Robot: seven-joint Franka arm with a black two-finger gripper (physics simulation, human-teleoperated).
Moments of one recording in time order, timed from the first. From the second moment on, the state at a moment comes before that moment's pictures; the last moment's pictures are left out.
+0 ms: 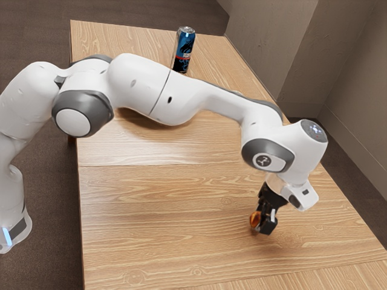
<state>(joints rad) -0.51 0.56 0.16 -1.31 -0.03 1.81 0.00</state>
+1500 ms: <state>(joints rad) -0.21 0.10 0.77 -1.55 0.02 1.58 -0.03</state>
